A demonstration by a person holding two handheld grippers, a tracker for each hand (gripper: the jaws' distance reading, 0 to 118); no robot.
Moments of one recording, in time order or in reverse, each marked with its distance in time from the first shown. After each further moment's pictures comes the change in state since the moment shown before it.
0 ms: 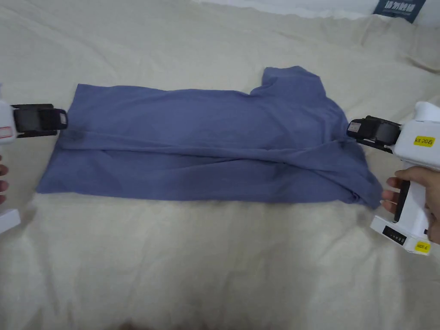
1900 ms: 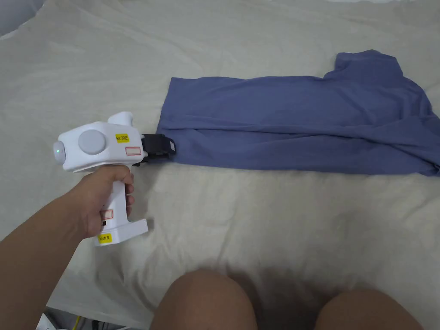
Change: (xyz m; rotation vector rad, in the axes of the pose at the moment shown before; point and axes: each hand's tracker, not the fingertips) left arm 0.035 -0.078 0.037 -0.197 -0.116 0.183; right arm -0.006 -0.226 0.201 0.067 0.031 0.066
